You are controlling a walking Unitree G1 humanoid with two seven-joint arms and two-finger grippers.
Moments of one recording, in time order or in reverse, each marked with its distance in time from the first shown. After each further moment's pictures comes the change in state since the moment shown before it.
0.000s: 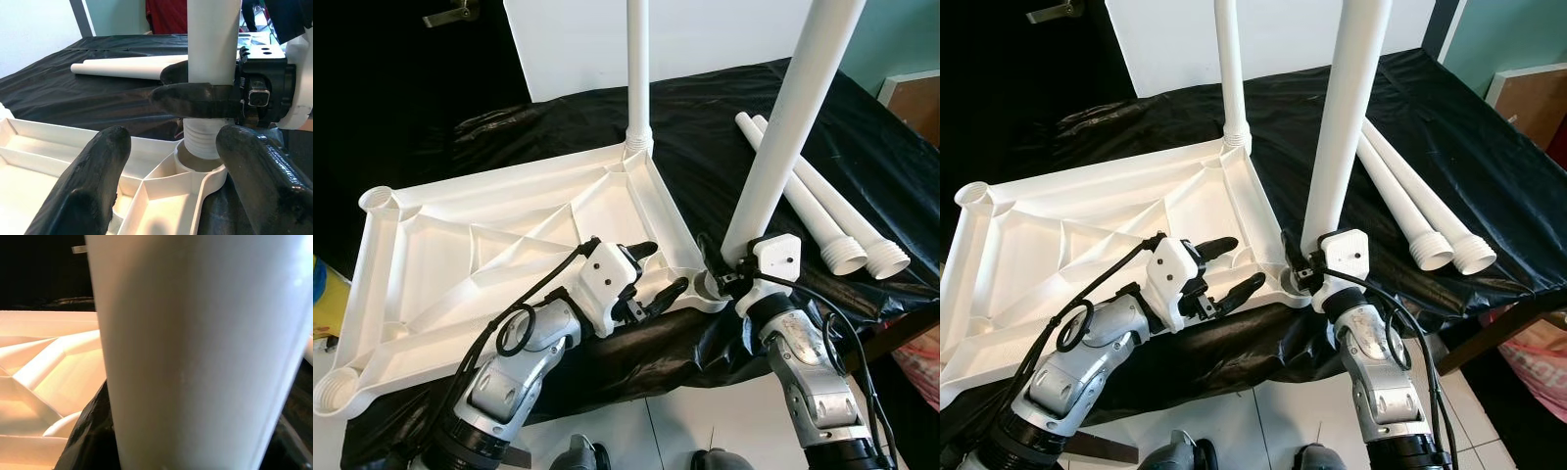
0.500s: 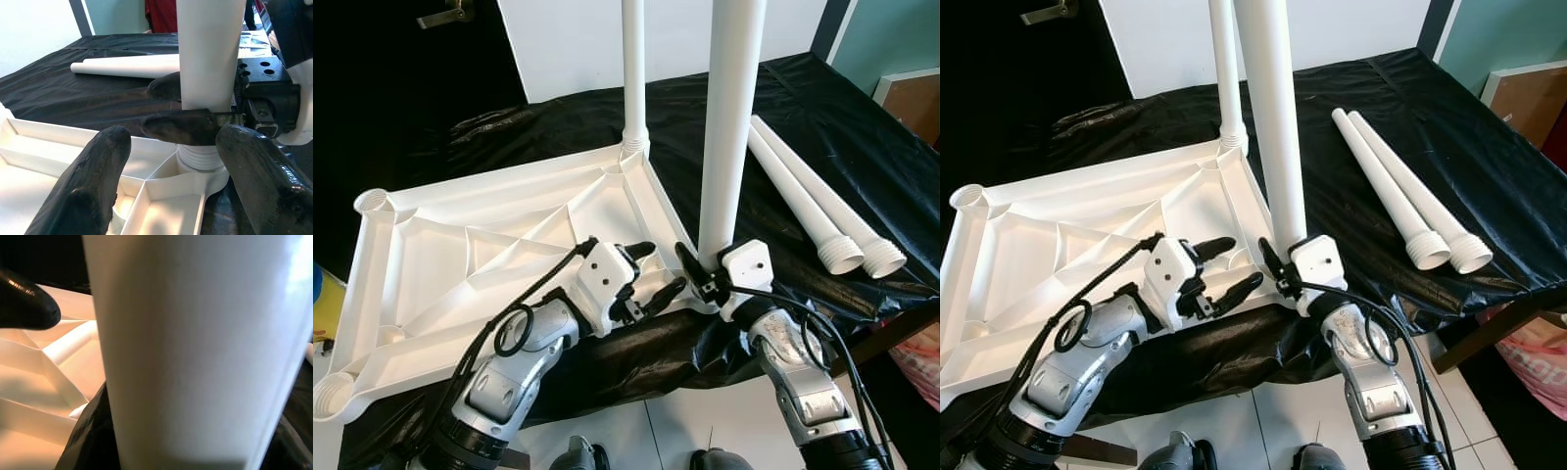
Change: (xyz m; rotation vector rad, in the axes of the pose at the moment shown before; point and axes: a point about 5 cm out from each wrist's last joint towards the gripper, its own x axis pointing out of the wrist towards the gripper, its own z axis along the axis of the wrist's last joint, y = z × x) left arm -0.002 0.002 0.000 0.007 0.009 0.003; right arm 0.004 0.020 -0.005 -0.138 -0.015 0.175
